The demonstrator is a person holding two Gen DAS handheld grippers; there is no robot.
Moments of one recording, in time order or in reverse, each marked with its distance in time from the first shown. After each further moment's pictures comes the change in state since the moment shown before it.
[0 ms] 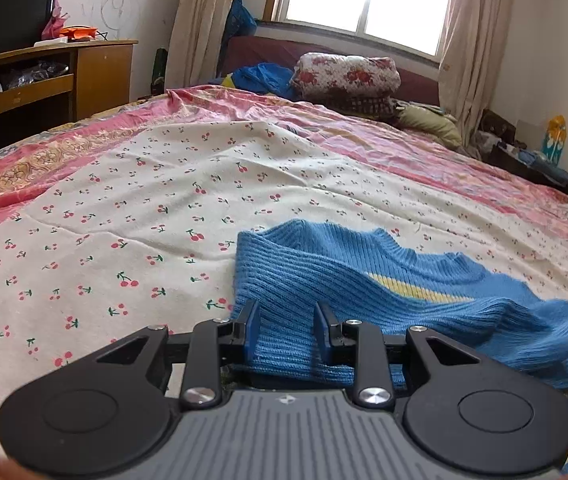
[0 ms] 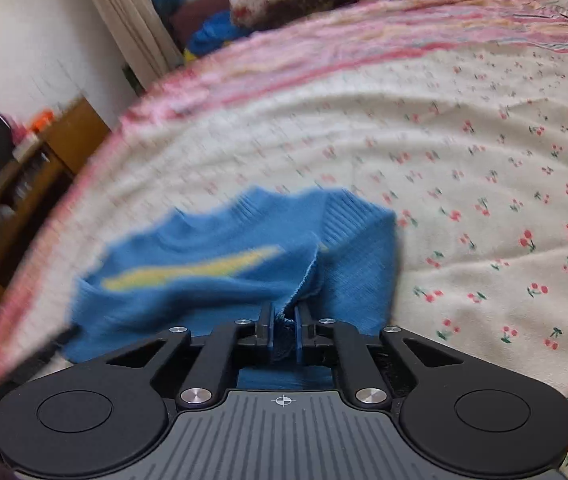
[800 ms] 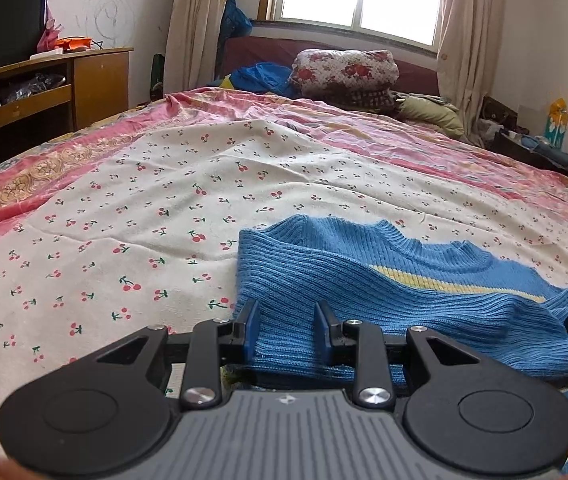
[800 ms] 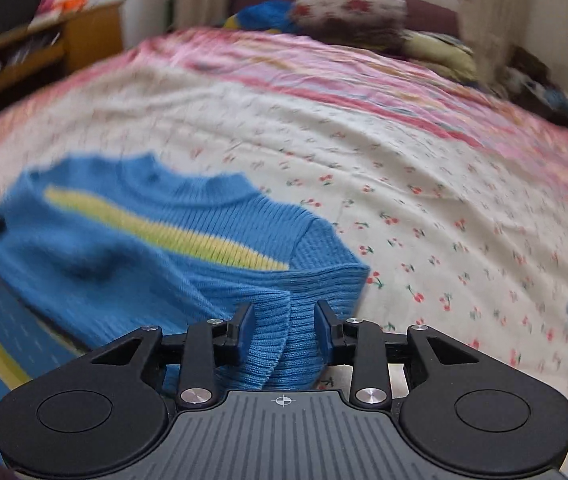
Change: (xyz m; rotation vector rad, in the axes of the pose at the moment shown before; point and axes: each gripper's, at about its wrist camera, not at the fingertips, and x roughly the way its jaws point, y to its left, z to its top) left arm 0.003 -0.006 -0.001 0.051 0.007 0.027; right arm 0.036 0.029 -0.010 -0.534 0.007 -0.264
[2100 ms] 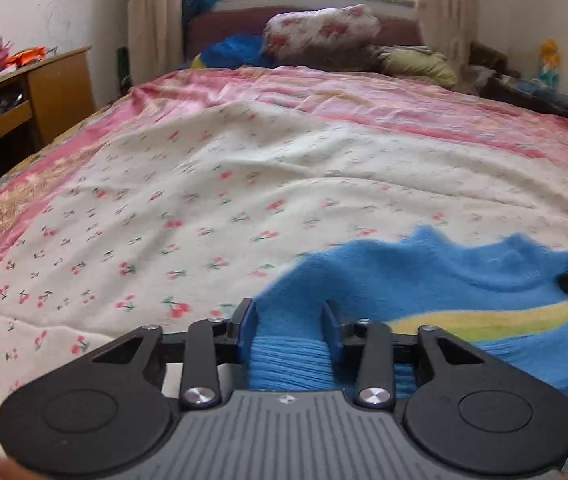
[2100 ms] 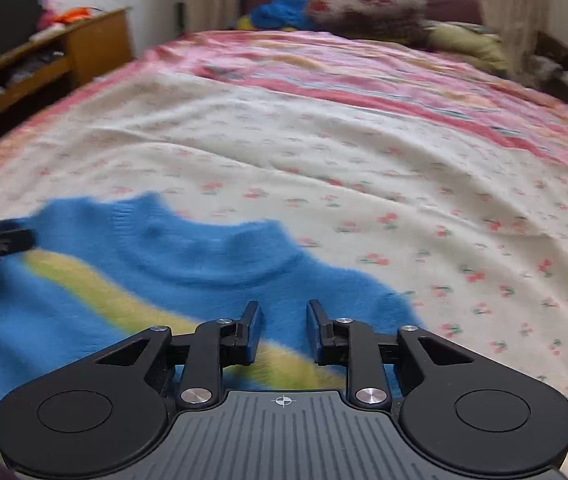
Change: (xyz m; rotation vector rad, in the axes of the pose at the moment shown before) left arm 0.093 0.009 0.053 0.136 0.102 0.008; right arm 0.080 0.008 0.052 0.093 -0.013 0.063
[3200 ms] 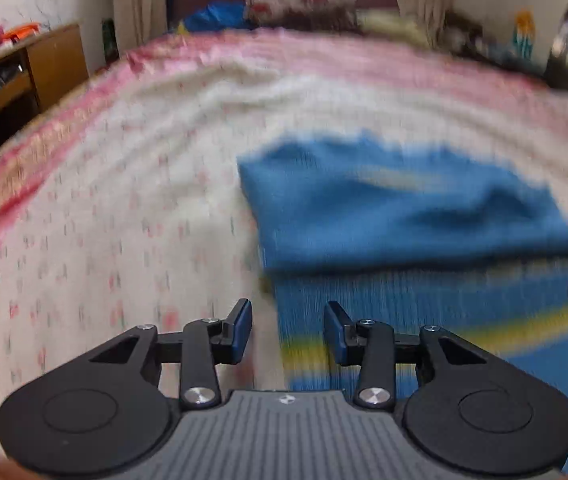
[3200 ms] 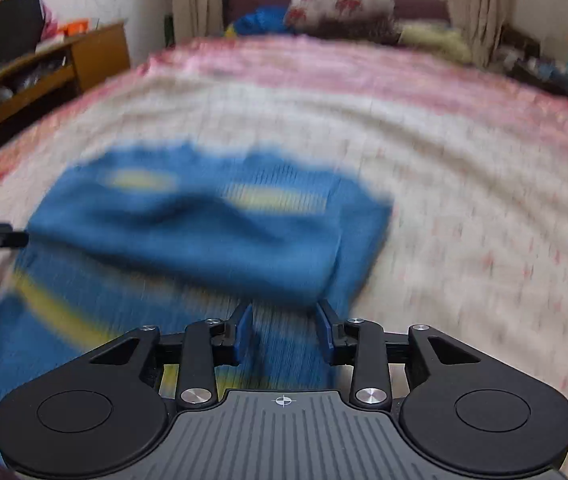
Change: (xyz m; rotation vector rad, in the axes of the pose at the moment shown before) left arm -0.115 0.001 -0.075 0.058 0.167 -0.049; right arm -0.121 0.008 -0.106 0.041 0.026 0.003
